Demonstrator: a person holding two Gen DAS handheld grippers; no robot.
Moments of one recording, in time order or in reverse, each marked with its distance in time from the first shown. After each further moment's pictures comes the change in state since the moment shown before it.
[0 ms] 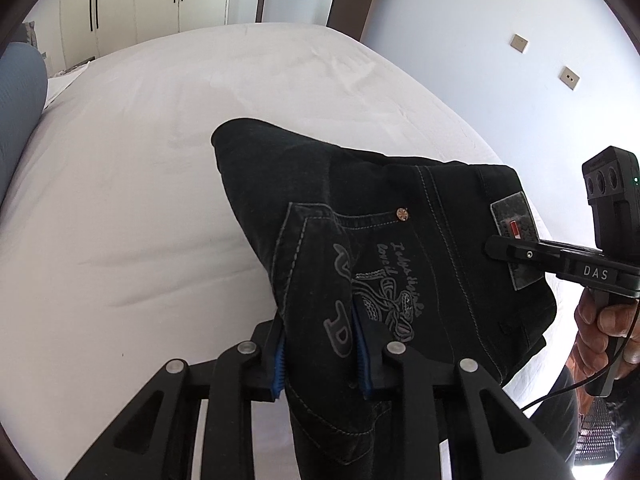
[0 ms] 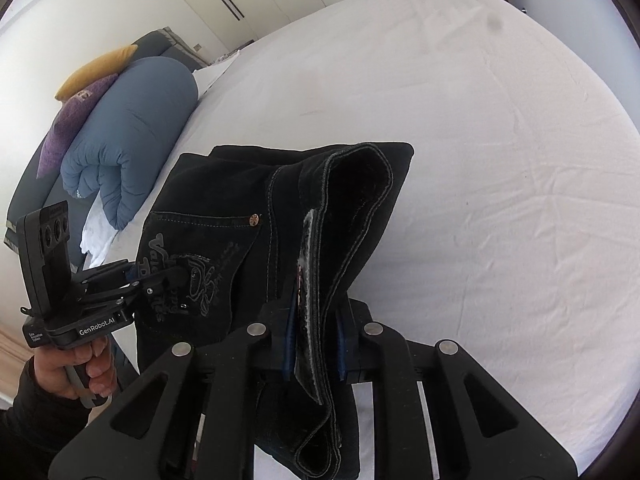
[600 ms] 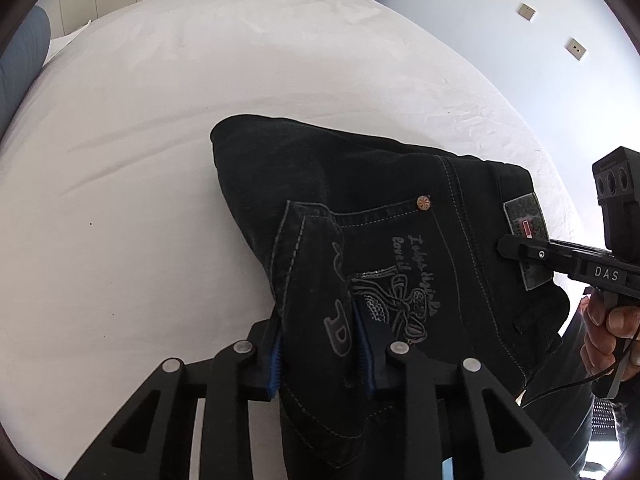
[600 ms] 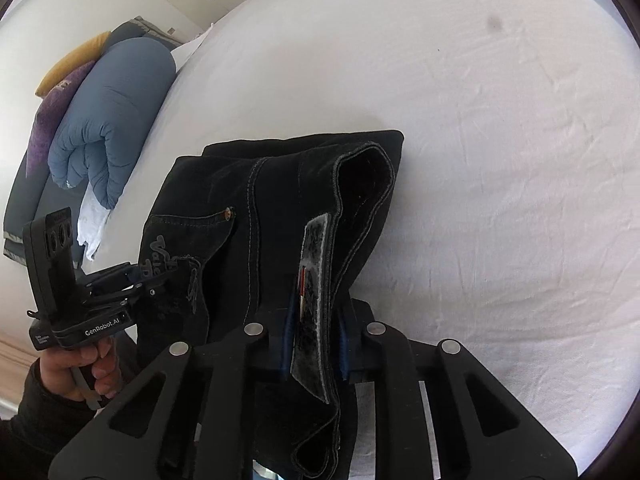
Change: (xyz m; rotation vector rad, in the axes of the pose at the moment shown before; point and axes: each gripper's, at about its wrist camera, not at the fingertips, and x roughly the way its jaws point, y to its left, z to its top) left arm 0.022 -0.023 -0.085 -0.026 0.135 0.001; right arm 0.041 0.000 -0.103 0.091 0.104 -0.023
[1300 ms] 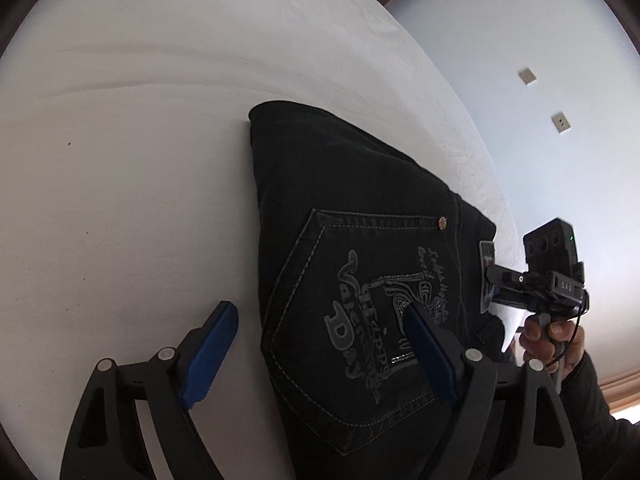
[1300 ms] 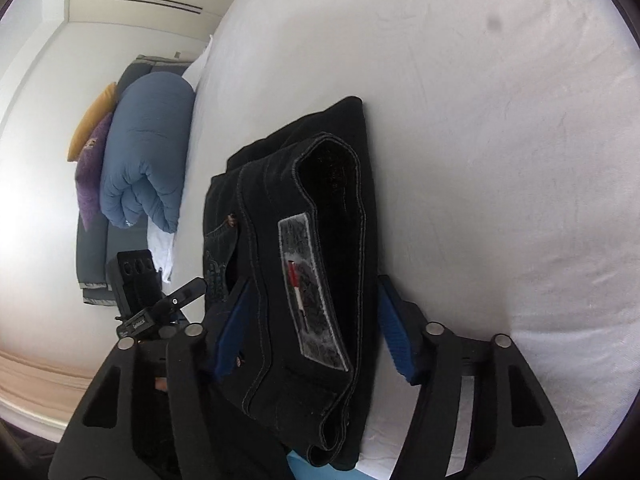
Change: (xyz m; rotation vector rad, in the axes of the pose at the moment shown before) left arm 0.017 0.069 -0.010 -0.201 0.036 -0.285; right arm 0.009 -0.066 0.004 0.266 0.124 0.291
